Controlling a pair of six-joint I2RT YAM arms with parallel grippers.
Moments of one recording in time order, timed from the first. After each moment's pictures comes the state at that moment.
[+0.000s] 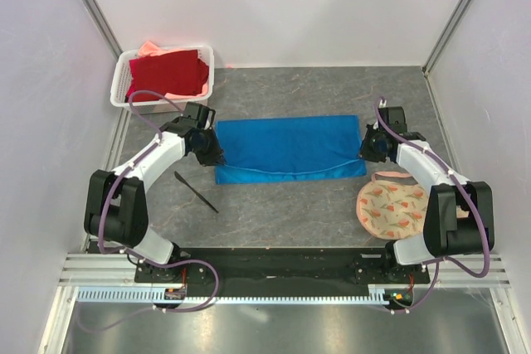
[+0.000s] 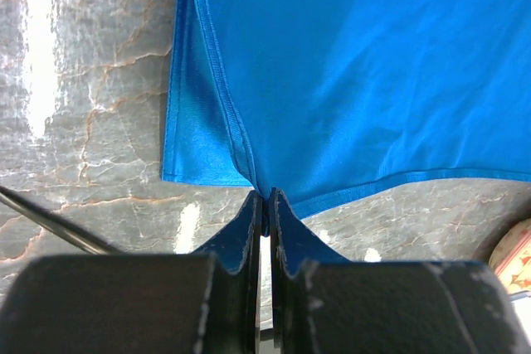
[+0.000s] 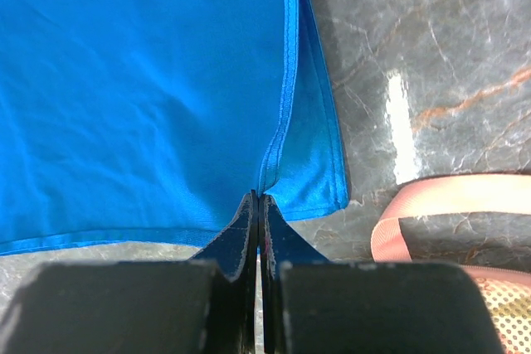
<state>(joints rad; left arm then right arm) -0.27 1.54 1.06 -0.62 0.13 -0.66 0.06 1.45 0.91 -0.42 -0.08 0.41</state>
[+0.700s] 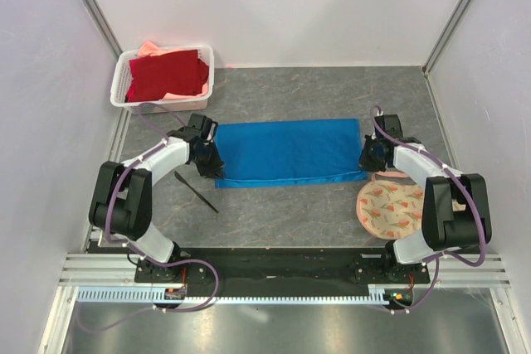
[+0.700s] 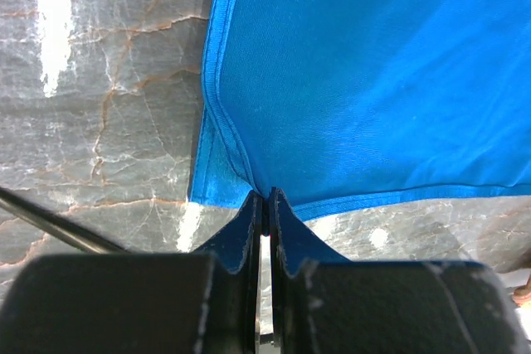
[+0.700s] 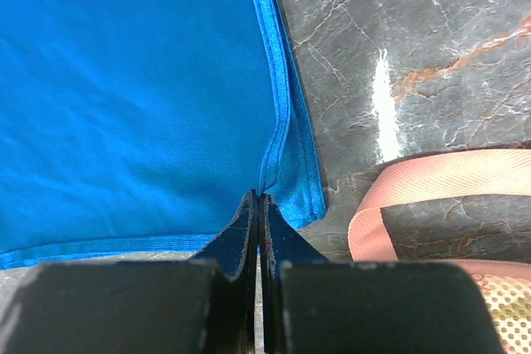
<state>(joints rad) -0.27 1.60 0.95 -0.58 0.14 -0.66 0.06 1.50 0.85 -0.42 -0.04 0.40</state>
